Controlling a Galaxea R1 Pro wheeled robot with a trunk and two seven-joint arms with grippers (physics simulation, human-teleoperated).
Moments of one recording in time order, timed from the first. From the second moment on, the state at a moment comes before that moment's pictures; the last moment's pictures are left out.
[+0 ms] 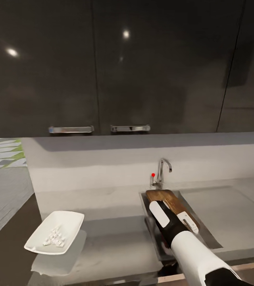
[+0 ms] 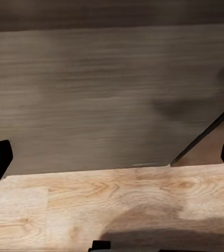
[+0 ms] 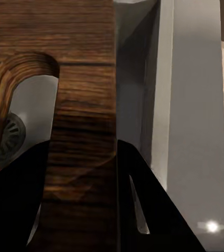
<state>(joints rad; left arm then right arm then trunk) 0.28 0.00 -0.03 -0.76 0.06 -0.35 0.04 -0.76 0.17 0.19 -0.60 -0.87 -0.13 -1.45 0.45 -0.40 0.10</state>
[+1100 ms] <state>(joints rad) 0.28 0.00 -0.03 -0.76 0.06 -0.35 0.04 -0.76 0.17 0.19 -0.54 -0.87 -0.13 -1.39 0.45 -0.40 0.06</state>
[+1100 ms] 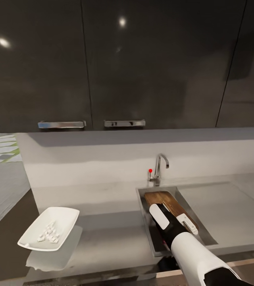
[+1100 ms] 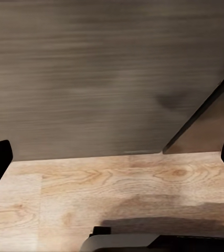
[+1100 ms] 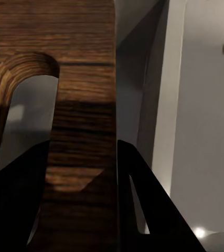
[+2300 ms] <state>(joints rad) 0.28 0.00 -0.03 -0.76 0.06 -0.35 0.04 -0.76 0.17 0.19 -0.54 -0.87 -0.13 -1.38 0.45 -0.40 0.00</state>
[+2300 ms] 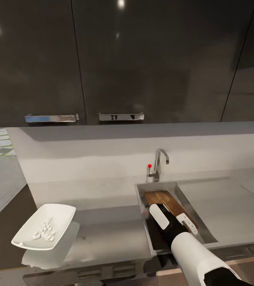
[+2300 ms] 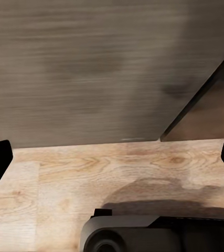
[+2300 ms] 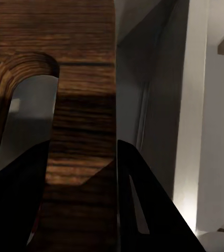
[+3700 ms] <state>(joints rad) 0.29 0.00 -0.03 -0.75 0.06 -0.35 0.04 -0.76 0.17 0.19 -0.54 -0.87 -0.13 -1.38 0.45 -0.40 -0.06</state>
